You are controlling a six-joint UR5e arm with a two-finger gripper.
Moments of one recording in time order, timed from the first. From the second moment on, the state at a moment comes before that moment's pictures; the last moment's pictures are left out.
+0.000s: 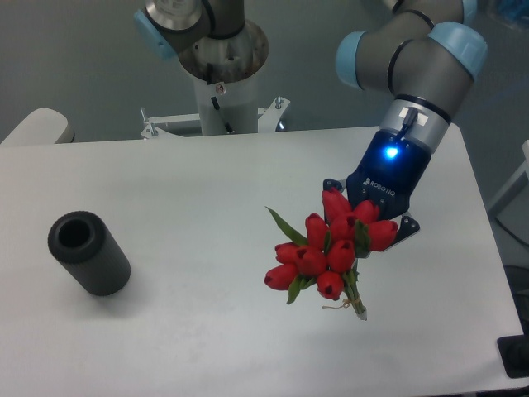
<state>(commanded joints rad) 2.76 -1.92 -1.53 -0.77 0.52 1.14</state>
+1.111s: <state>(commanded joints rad) 2.67 -1.87 -1.60 -0.77 1.15 1.41</state>
